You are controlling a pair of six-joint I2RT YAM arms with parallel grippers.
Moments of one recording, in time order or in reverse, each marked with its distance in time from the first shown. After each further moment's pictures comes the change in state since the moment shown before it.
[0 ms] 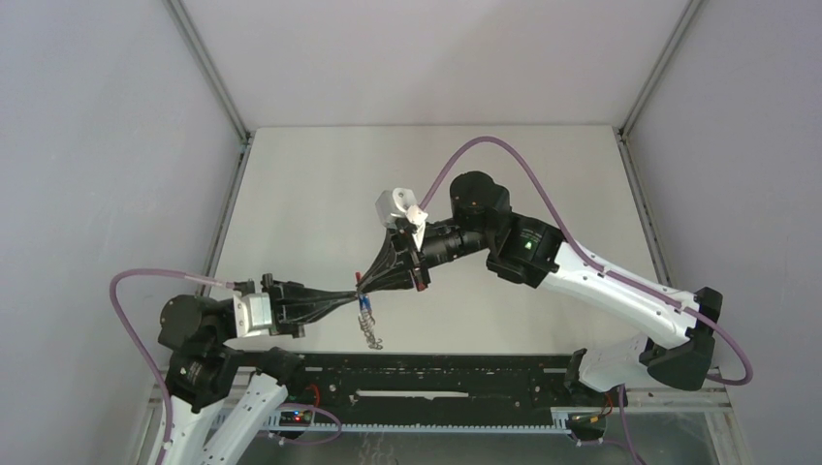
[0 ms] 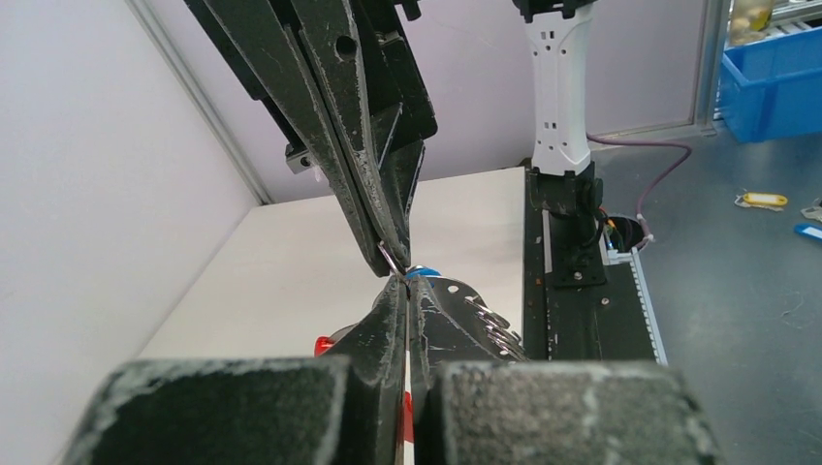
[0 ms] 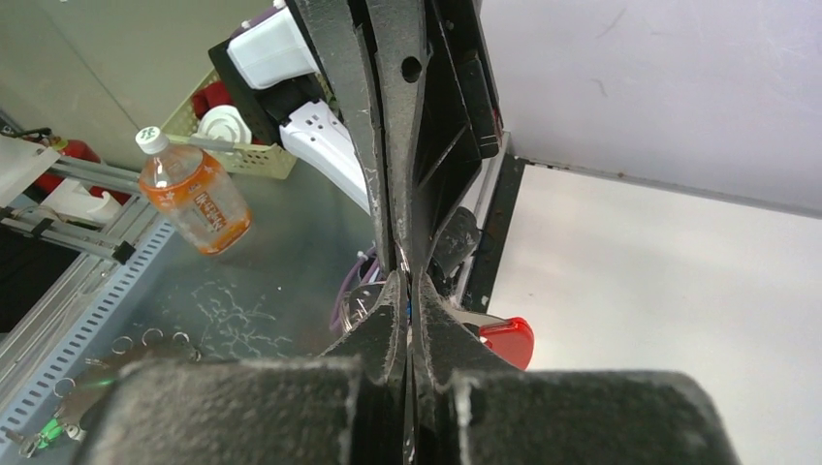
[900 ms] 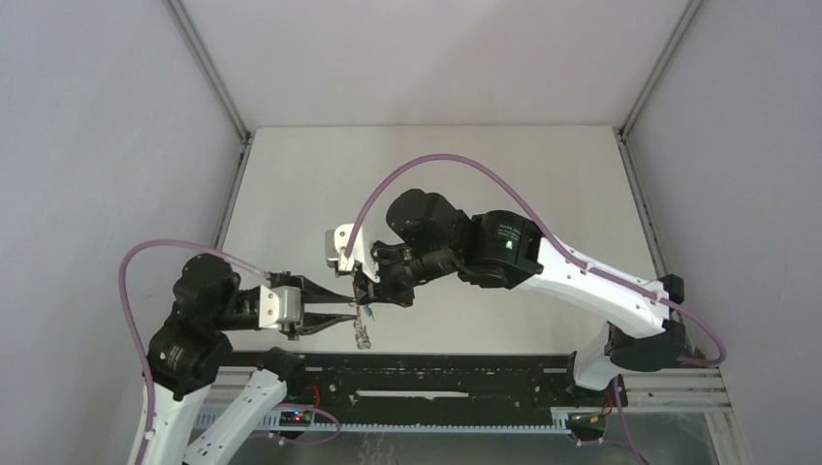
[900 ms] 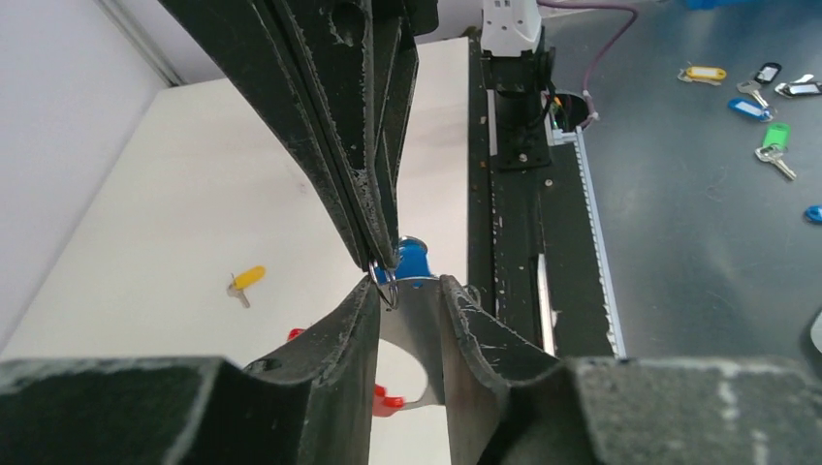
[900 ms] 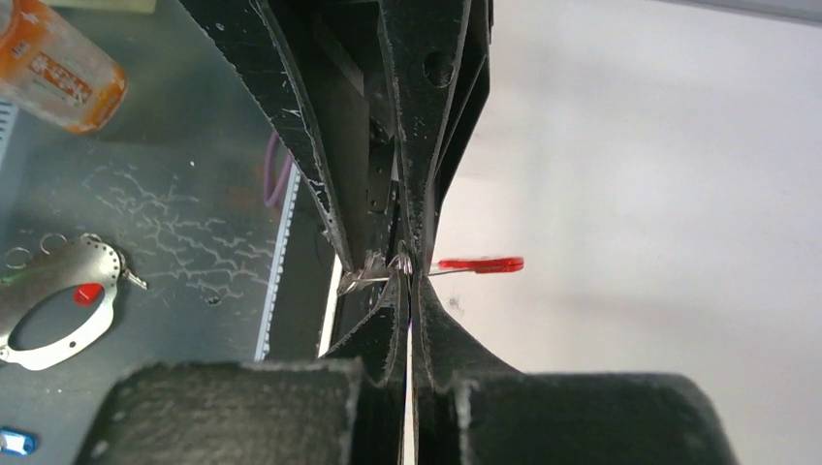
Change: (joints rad) left arm 0.000 0.184 0.247 -0.641 0.059 0.425; right arm 0.197 0.216 0.478 -0.708 0.476 -0.248
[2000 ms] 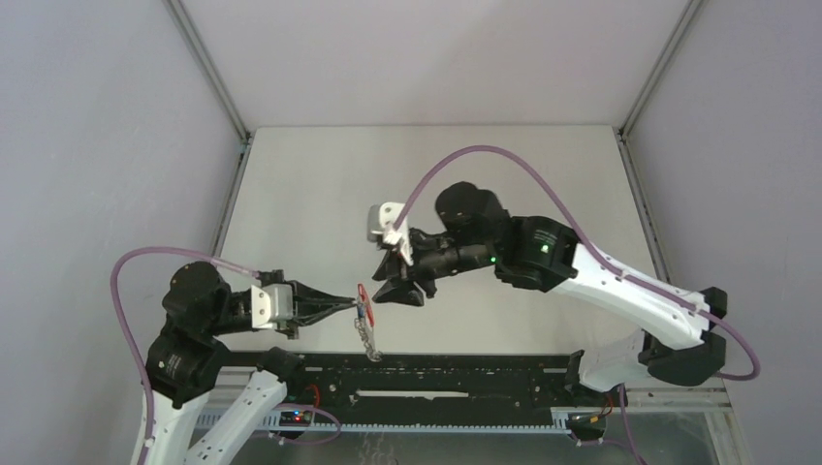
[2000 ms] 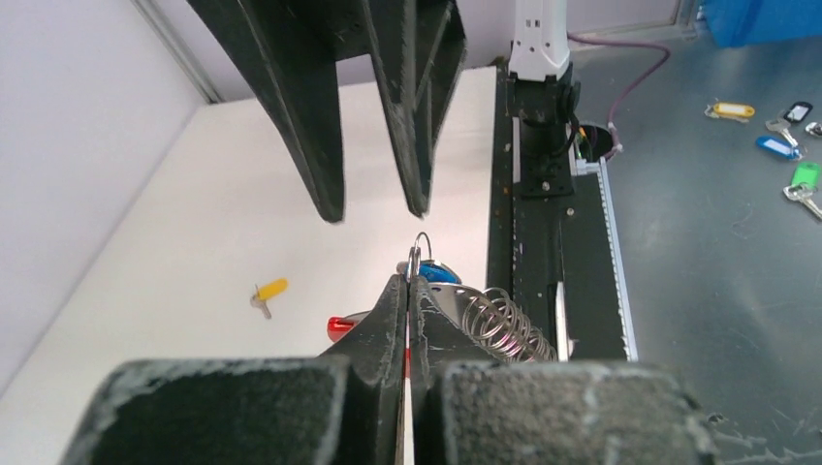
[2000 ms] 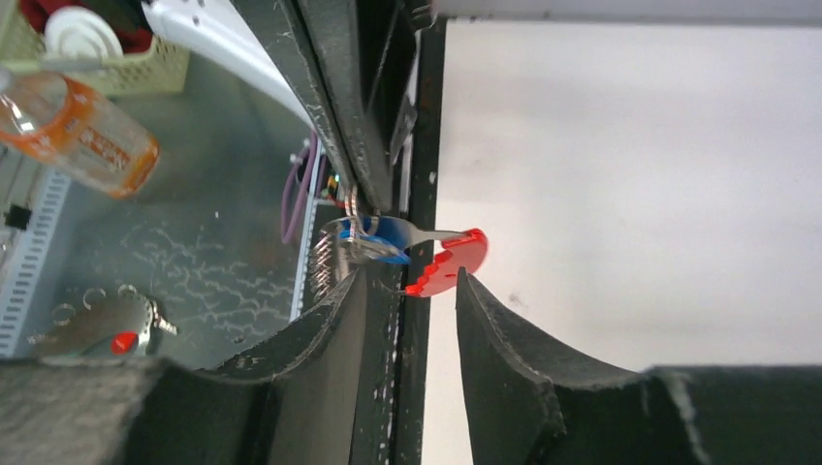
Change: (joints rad) left arm 0.000 -0.030 -0.011 0.061 -0.045 -0.071; right arm -0.061 -0.152 -0.240 0.179 -0.055 0.103
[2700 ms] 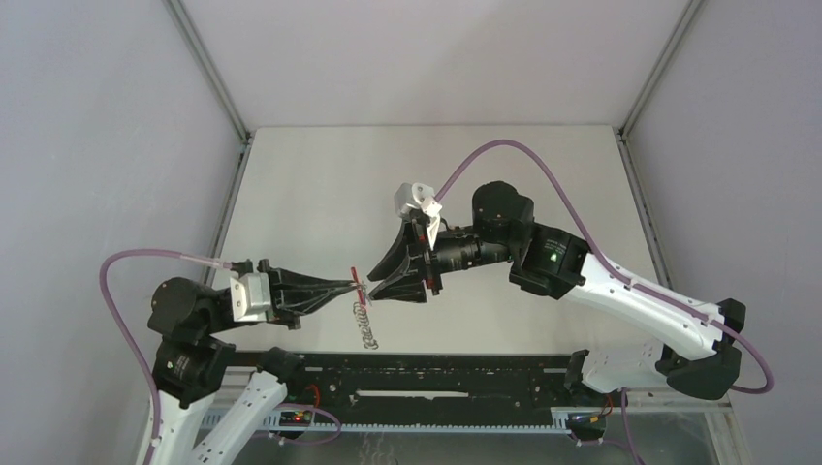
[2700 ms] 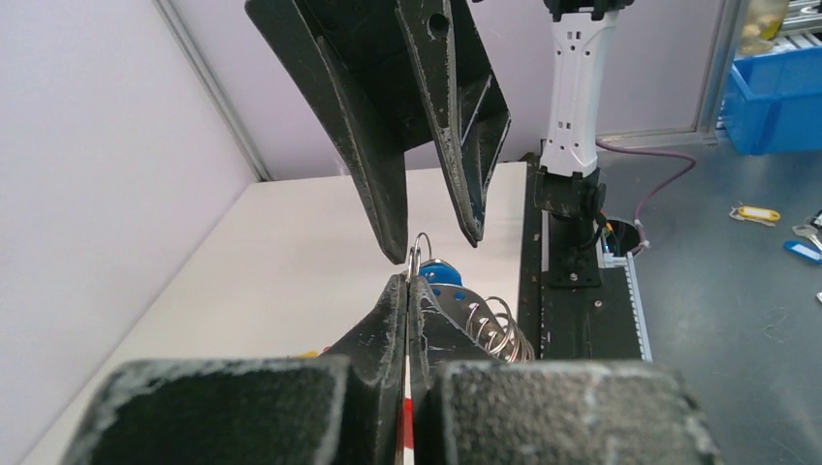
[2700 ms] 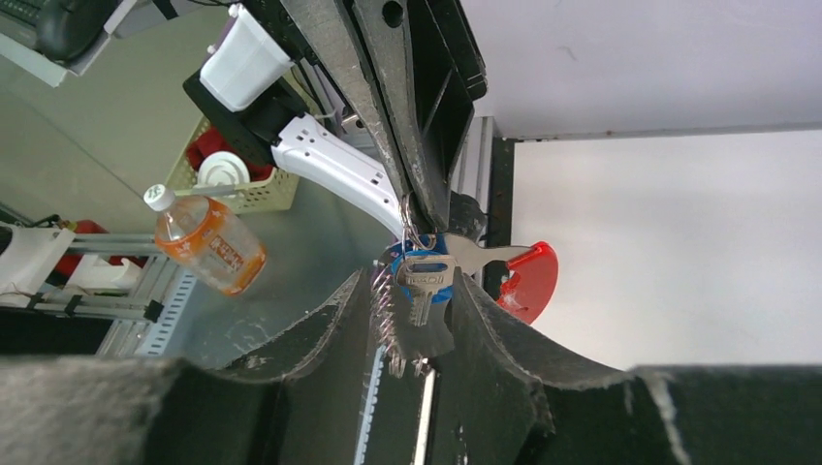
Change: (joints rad) left arm 0.000 -0.052 -0.089 0.433 -0.045 -0.327; right arm -0.103 -0.169 -0.285 0.473 -0.222 0.301
